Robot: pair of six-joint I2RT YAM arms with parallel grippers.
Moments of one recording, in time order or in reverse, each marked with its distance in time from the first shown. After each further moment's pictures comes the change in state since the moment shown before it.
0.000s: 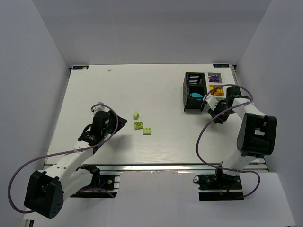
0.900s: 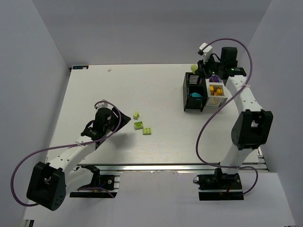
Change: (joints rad) left arm 0.000 0.100 0.049 0.030 0.050 0.018; right arm 0.171 0.062 0.570 0.244 -0.312 0.509
